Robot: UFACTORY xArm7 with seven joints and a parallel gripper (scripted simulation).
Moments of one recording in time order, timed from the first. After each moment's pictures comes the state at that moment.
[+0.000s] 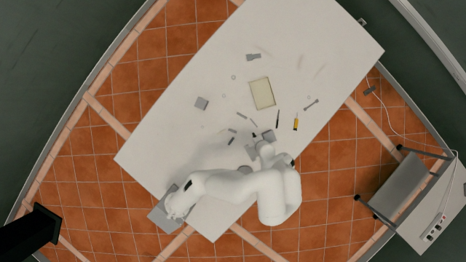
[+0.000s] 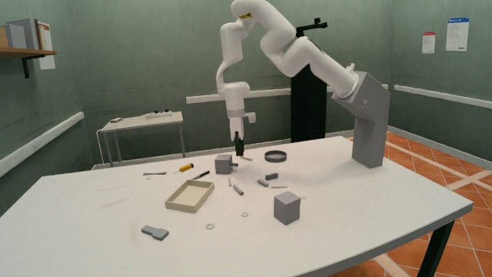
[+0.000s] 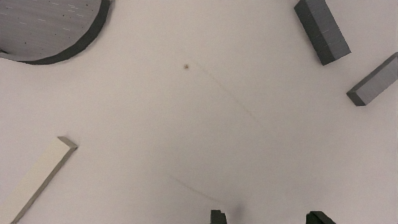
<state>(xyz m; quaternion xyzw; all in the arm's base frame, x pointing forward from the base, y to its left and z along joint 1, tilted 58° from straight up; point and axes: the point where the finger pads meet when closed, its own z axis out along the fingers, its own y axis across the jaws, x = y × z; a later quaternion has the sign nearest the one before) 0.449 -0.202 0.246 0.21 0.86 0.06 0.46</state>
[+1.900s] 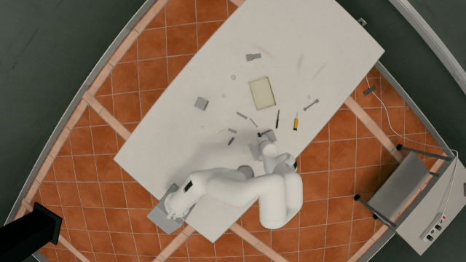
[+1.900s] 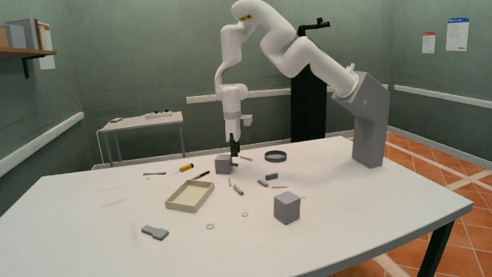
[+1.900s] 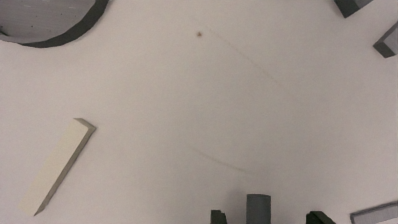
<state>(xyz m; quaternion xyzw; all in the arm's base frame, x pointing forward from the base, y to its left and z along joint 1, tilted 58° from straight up) 0.462 -0.228 0.253 0.26 0.84 0.07 0.47</state>
